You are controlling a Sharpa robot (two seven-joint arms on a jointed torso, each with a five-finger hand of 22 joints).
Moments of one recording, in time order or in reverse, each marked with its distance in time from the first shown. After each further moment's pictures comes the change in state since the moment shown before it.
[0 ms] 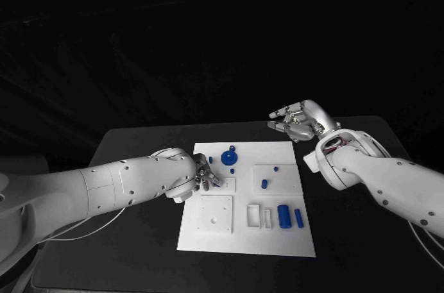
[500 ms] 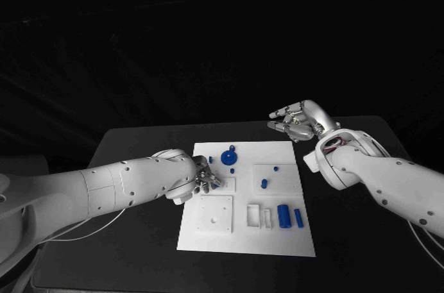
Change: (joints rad) left arm -0.004 0.003 -0.002 0.000 -0.001 0.024 0.002; left_hand -0.075 0.008 0.027 -0.011 0.057 0.000 0.000 -0.001 0.484 0.002 0.002 0.022 -0.022 0.000 0.000 0.007 -0.007 0.000 0.013 0.006 -0.036 0.014; right arm -0.001 0.002 0.000 -0.004 0.000 0.002 0.000; right_hand 0.000 0.000 0.000 0.000 0.000 0.000 0.000 0.000 0.000 0.000 0.000 0.000 0.000 0.000 0.000 0.000 0.000 0.000 0.000 0.000 0.000 0.000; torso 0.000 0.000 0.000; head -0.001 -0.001
